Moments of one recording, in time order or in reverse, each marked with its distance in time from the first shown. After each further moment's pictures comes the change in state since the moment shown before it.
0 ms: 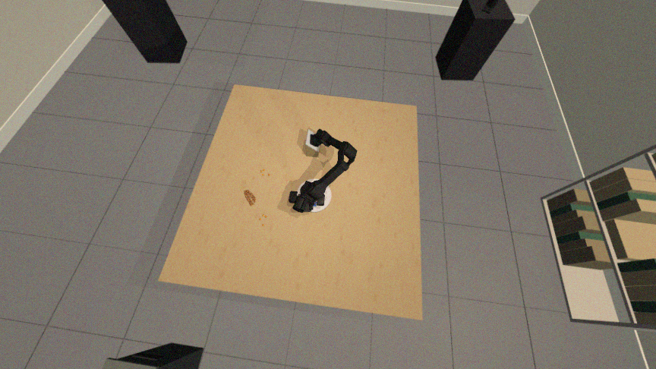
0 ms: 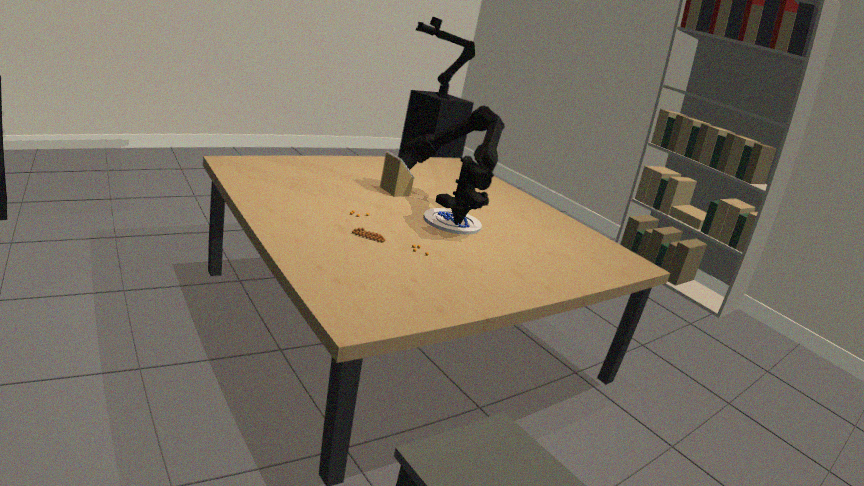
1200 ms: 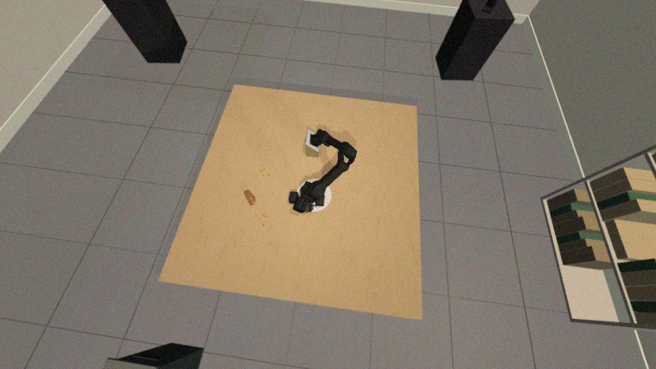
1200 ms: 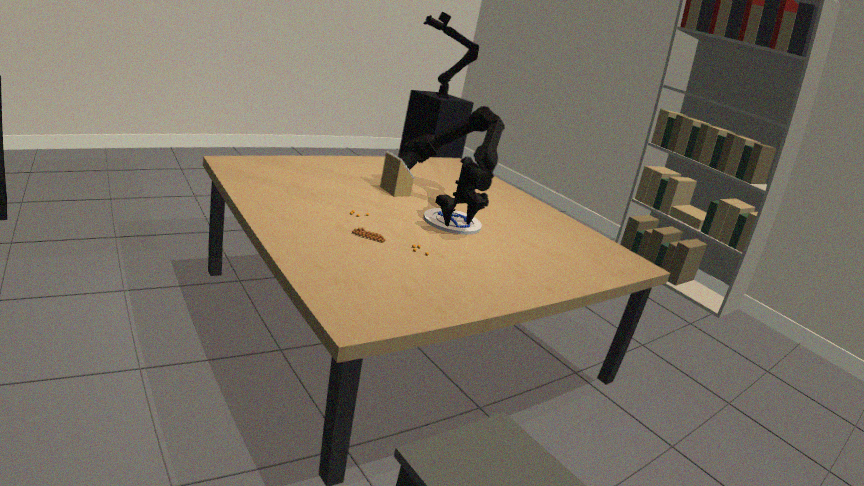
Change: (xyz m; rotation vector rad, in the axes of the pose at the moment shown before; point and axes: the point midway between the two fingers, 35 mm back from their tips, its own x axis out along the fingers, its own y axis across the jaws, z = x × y) arm 0.003 -0.001 0.001 -0.004 0.000 -0.003
